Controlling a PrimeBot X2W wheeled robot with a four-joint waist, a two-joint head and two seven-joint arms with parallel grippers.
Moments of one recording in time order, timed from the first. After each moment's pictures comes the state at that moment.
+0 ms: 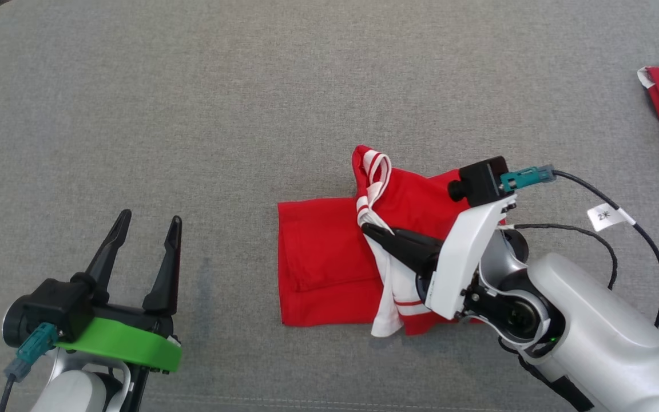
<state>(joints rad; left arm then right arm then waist) -0.09 0.35 -0.36 -0.07 -0.53 0.10 -0.25 -0.41 -0.34 0.73 -0.04 1.08 -0.04 0.37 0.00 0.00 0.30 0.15</state>
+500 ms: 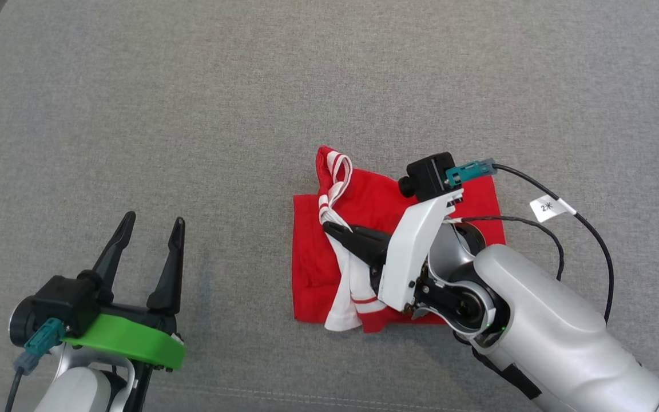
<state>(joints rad) -0.11 0.32 -0.37 -0.01 -0.53 0.10 -0.25 -0.51 -0.18 0.81 0.12 1.02 -0.07 0.36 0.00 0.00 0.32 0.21</state>
